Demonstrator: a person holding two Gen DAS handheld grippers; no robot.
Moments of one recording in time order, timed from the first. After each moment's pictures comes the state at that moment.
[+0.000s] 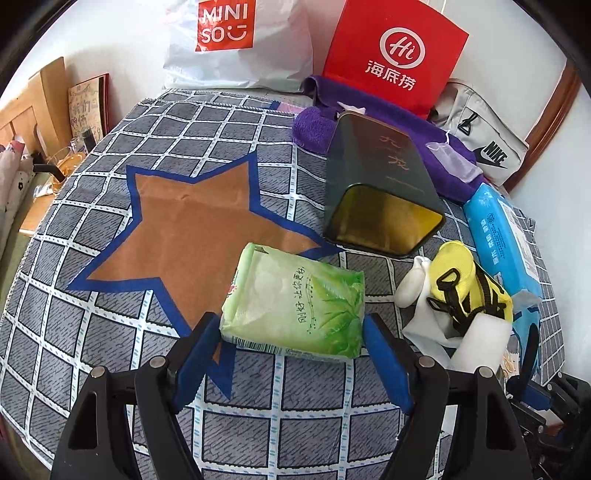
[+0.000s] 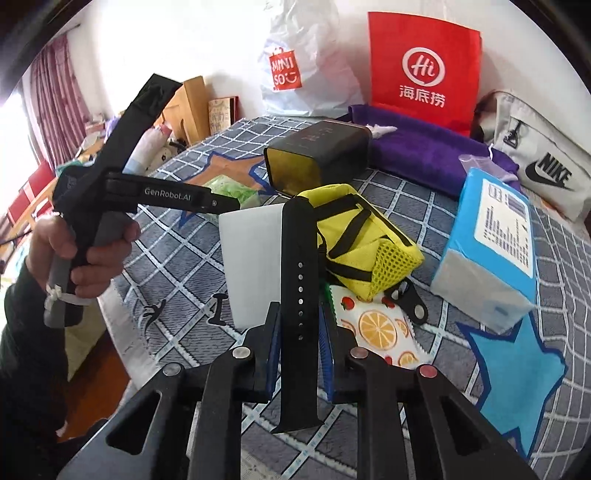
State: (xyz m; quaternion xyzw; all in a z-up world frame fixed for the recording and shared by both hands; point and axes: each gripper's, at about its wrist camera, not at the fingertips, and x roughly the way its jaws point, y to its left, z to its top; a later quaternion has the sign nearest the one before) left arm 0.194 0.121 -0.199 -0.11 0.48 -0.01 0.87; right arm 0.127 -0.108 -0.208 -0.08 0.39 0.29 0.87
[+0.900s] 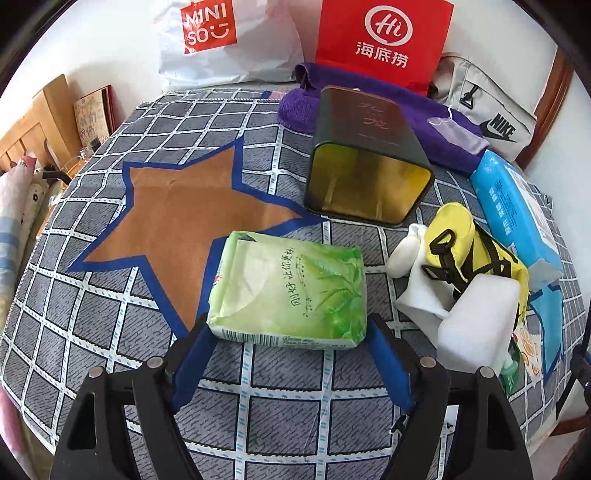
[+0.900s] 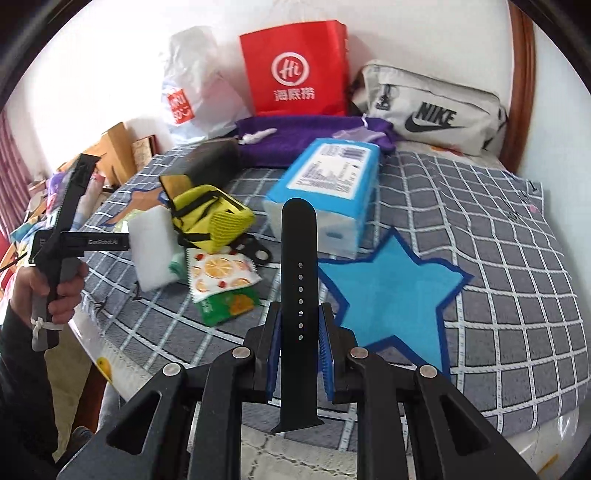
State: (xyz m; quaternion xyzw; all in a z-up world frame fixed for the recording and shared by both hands) left arm 0.182 0.089 -0.209 -0.06 0.49 0.02 0.87; right arm 0.107 -0.227 -0.206 -0.01 0.39 0.15 0.91
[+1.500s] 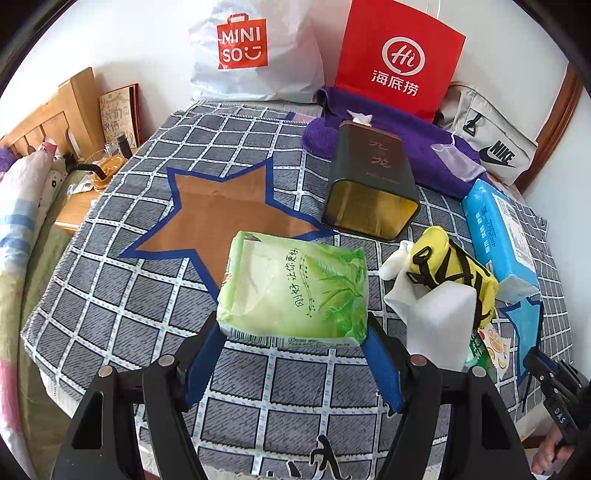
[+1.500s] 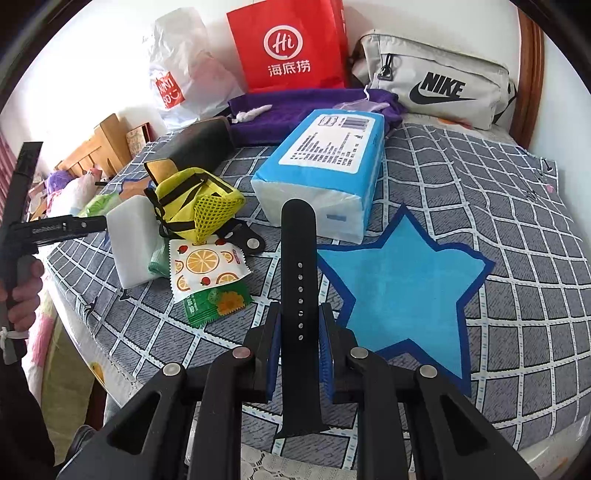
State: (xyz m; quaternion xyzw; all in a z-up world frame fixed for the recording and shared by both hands) left arm 0.154 0.103 -0.166 -0.09 0.48 0.04 0.87; right arm 0.132 -0.223 -0.224 0.01 0.43 0.16 0.89
